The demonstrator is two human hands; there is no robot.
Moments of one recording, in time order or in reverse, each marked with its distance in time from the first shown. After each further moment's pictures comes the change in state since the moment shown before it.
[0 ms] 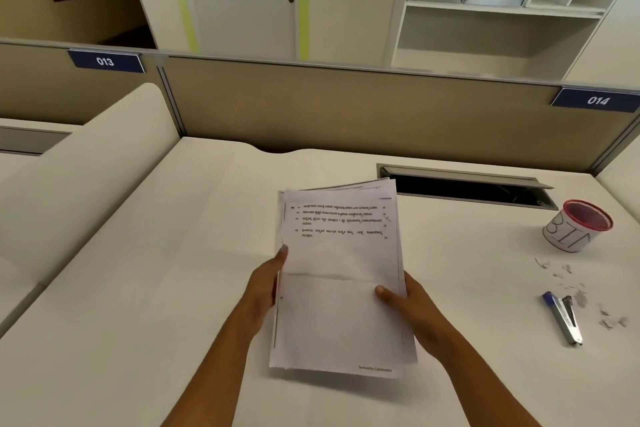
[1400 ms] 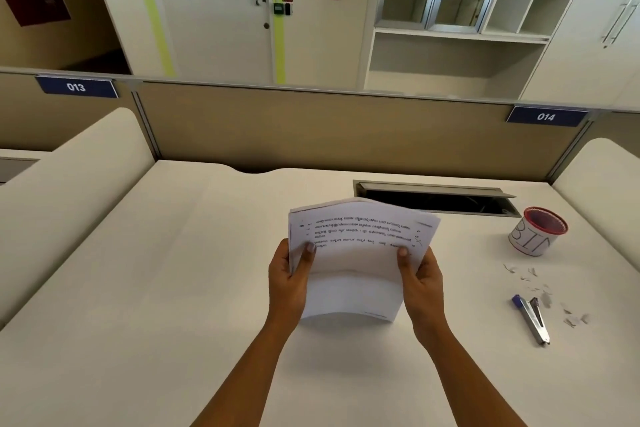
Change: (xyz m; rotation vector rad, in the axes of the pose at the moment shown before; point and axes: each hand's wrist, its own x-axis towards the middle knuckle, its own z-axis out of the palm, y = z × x) left_hand -0.030 0.029 0.085 -0.113 0.050 0.646; right_hand -0.009 -0.049 -0.003 0.075 0.487 -0.468
